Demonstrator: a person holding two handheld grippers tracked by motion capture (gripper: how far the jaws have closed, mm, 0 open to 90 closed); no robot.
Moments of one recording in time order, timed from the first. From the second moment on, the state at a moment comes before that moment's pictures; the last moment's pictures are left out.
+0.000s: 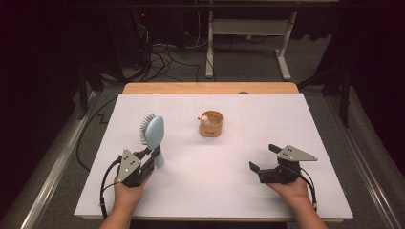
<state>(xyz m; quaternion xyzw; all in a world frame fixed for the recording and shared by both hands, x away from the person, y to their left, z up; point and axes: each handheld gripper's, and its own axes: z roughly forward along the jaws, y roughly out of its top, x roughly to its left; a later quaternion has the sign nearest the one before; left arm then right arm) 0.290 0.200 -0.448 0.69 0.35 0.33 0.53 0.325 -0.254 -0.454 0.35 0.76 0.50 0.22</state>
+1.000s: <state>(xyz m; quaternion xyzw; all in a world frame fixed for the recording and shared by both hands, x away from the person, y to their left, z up) 0.284 0.167 -0.446 0.70 0.31 0.33 0.55 0.325 -0.226 -0.441 0.34 0.75 0.53 0.22</state>
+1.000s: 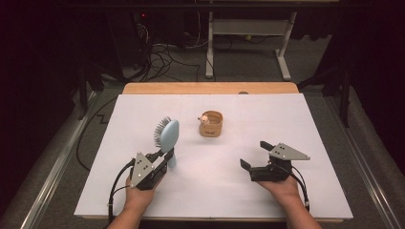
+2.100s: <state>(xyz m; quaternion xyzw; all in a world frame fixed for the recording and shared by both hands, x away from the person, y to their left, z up) 0.289 0.126 -0.445 0.70 0.28 0.34 0.56 0.328 -0.153 -0.408 0.29 0.75 0.57 0.18</state>
